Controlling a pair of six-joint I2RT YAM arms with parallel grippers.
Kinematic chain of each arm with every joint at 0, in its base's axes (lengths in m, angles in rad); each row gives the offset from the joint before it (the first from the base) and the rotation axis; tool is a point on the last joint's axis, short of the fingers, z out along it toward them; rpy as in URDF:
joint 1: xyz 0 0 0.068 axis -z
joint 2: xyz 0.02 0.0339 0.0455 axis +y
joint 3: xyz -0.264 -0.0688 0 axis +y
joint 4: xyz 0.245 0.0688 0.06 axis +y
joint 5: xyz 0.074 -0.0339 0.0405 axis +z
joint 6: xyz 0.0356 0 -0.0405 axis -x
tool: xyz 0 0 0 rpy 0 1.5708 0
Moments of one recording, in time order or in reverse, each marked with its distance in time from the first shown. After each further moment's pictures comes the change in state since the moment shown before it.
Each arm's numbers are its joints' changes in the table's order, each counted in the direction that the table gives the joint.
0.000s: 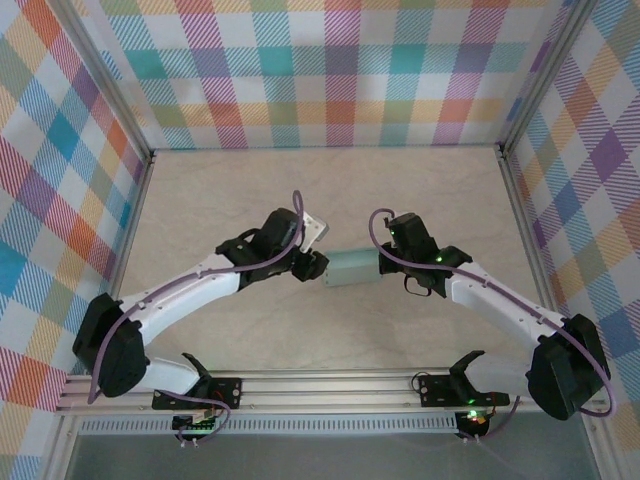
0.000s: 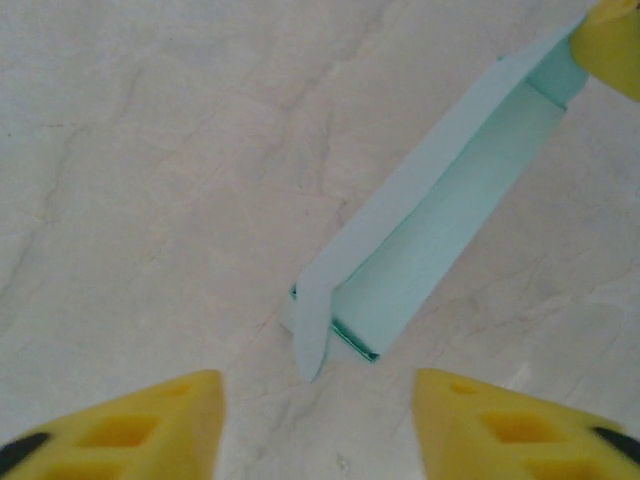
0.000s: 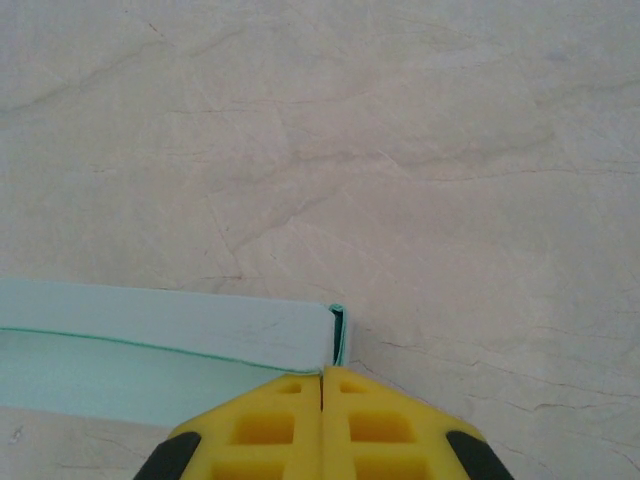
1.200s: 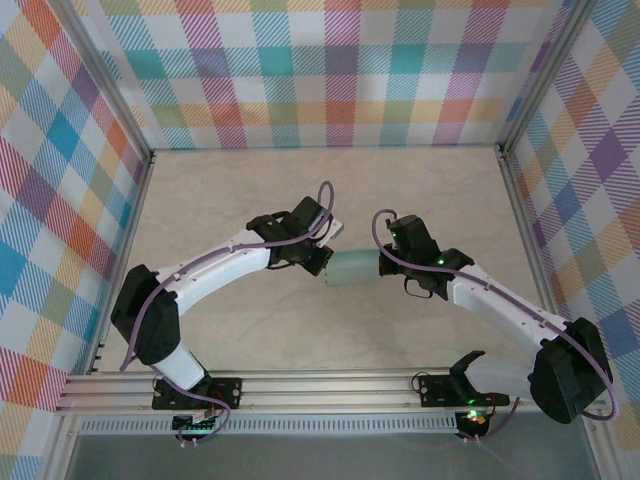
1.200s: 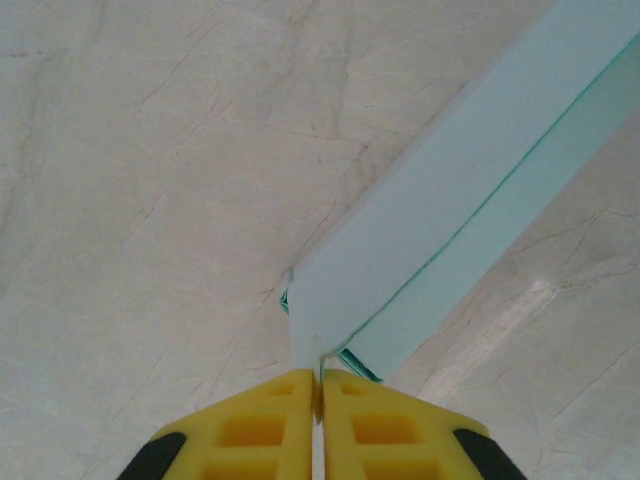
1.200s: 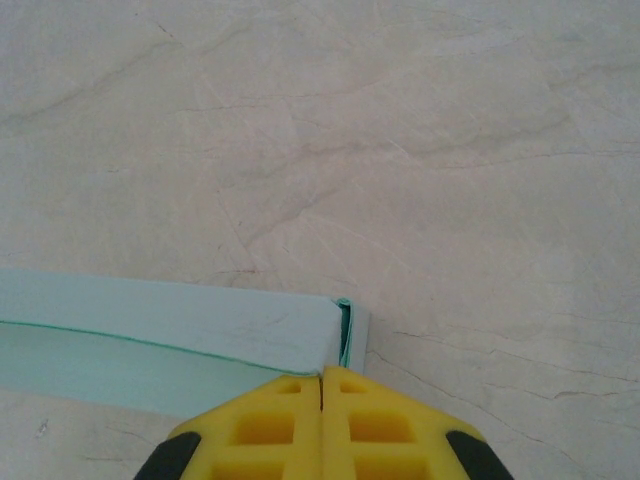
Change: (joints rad) left arm 0.025 0.216 -0.239 0.249 0.049 0.001; right arm -0.001 -0.021 0.018 -0.004 0.026 -0.034
